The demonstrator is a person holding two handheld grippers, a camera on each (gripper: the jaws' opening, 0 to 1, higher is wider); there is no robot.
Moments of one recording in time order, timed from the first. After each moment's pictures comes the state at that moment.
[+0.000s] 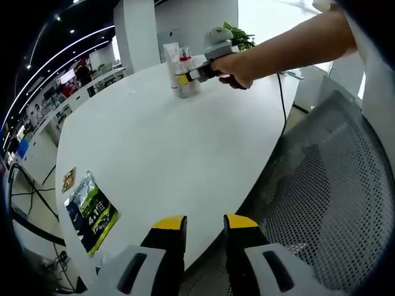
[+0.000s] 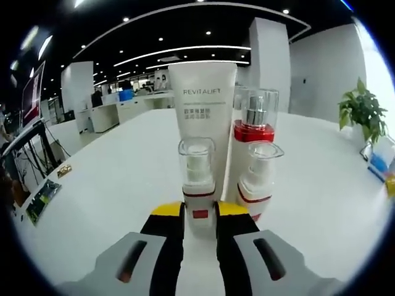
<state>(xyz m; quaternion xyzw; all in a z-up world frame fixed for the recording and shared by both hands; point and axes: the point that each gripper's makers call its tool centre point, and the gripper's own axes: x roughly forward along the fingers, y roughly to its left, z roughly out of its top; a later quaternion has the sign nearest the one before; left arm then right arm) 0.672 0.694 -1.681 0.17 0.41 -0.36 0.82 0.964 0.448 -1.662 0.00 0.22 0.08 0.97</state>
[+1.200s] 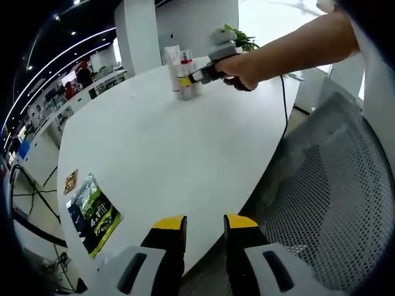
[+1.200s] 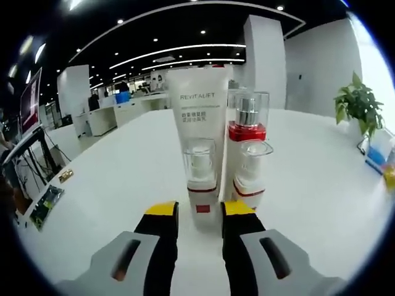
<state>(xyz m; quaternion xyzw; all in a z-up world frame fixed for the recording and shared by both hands) 0.674 0.693 -1.678 0.17 0.40 -0.35 0.83 0.948 0.441 -1.656 0.01 0.22 0.07 0.97</state>
